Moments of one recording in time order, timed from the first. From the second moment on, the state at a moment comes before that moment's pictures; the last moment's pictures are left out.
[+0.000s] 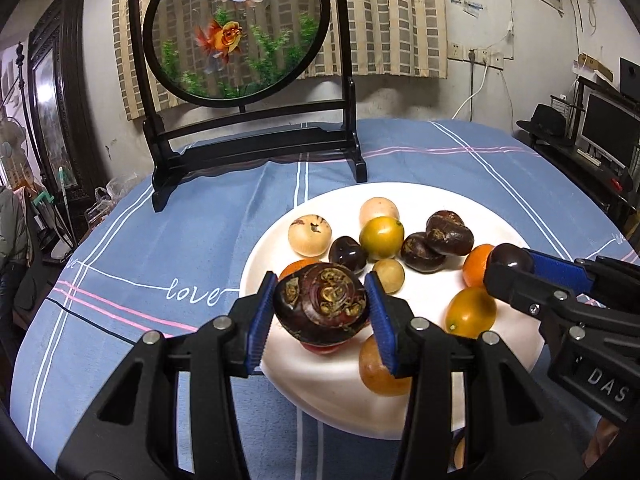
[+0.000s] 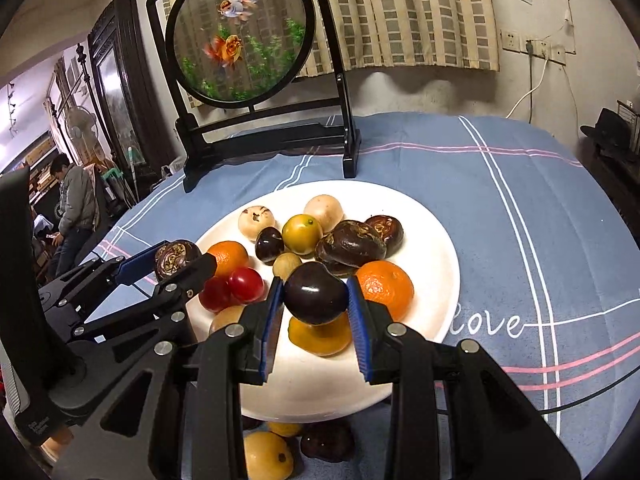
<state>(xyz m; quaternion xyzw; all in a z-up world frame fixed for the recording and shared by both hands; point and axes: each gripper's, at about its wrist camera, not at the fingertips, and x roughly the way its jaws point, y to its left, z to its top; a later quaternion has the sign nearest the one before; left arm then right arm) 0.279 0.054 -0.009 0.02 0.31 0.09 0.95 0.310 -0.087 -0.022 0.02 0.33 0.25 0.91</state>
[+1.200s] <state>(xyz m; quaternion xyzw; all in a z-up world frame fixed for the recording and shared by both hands) 0.245 0.050 -0.001 0.03 0.27 0.09 0.96 0.267 -0.116 -0.014 0.04 0.30 0.25 0.92</state>
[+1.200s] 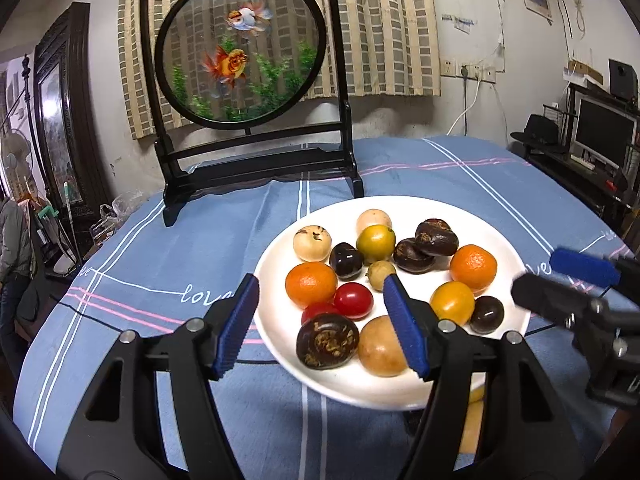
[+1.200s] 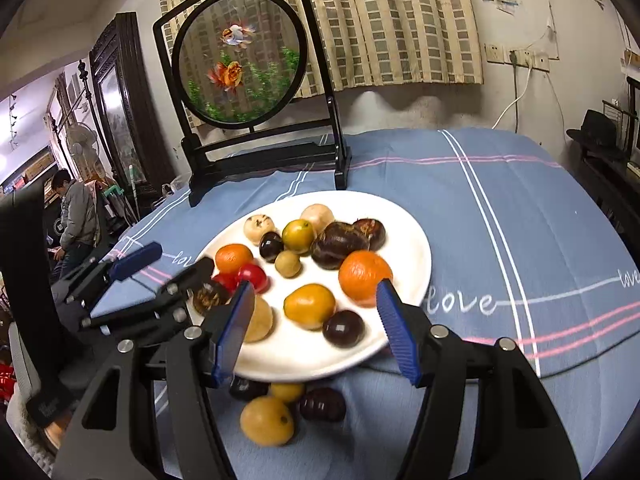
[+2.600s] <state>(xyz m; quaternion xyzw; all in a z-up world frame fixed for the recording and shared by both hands) 0.216 0.036 -0.053 0.07 0.39 -0.01 0.92 0.222 -0.085 -0.071 -0.08 0.40 0.31 0.86</state>
